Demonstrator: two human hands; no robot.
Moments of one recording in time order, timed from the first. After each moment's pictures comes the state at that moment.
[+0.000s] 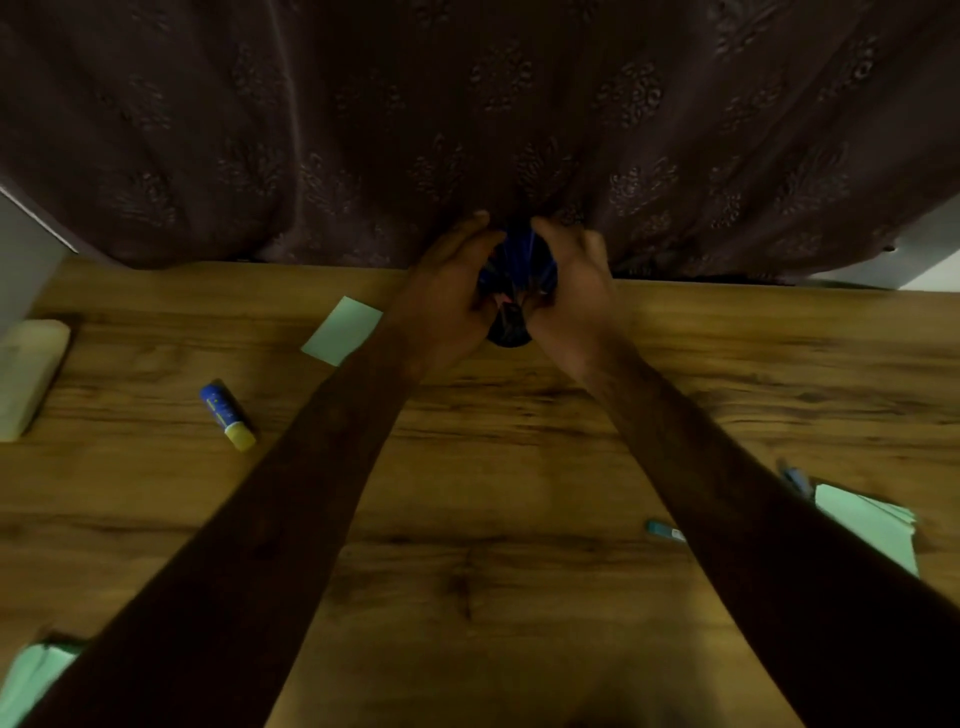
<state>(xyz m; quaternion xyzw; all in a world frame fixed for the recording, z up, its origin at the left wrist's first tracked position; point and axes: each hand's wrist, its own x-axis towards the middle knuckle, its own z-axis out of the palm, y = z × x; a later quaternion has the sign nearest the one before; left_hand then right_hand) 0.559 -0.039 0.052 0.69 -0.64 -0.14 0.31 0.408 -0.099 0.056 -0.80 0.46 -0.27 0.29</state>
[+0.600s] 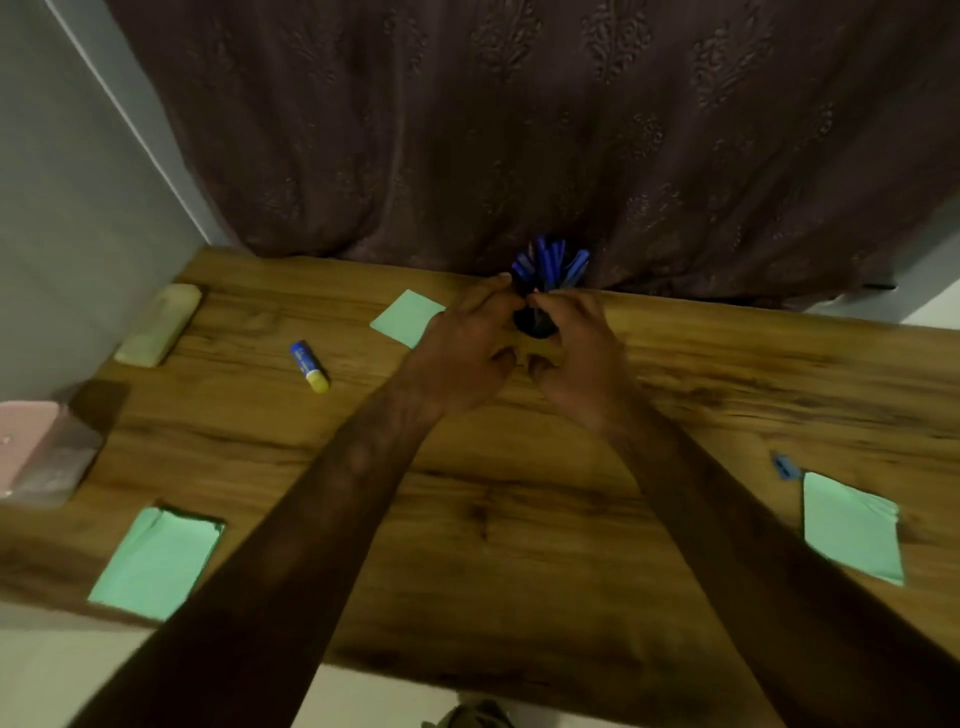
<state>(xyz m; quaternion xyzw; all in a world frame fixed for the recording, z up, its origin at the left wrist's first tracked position) 0.515 0.078 0.072 0.70 -0.64 -0.12 0.29 0.364 -0.001 0.062 -0.85 0.37 -0.21 0.31</state>
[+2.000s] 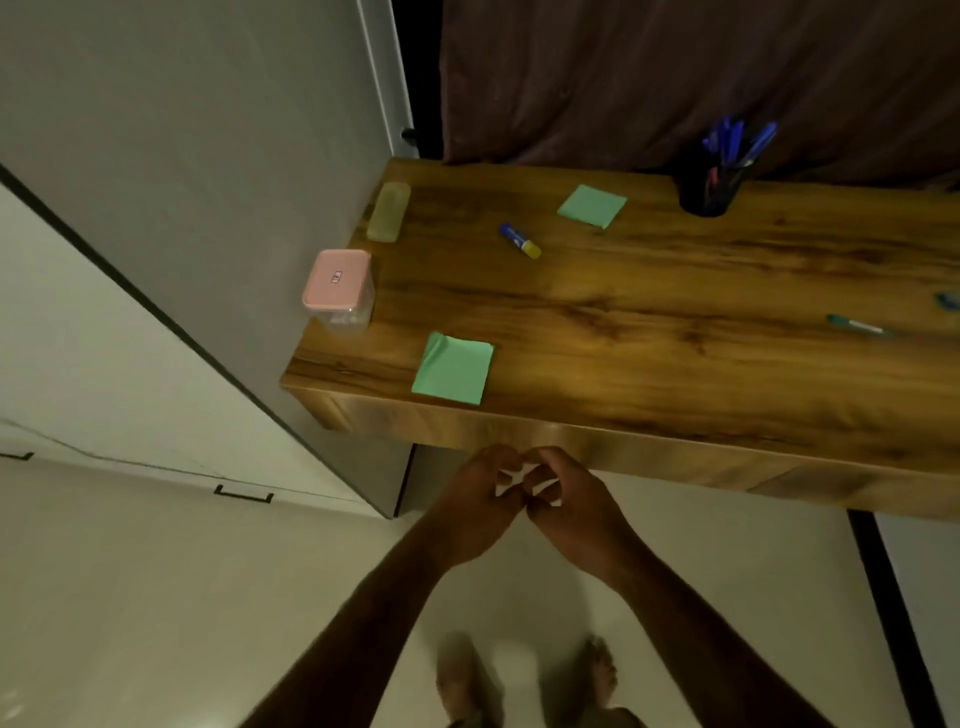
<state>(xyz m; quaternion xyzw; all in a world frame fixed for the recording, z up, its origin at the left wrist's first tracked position) 0.569 0.514 -0.034 0.74 -0.42 -0.40 0.33 0.434 0.442 -0.033 -0.75 0.42 -0.08 0.50</state>
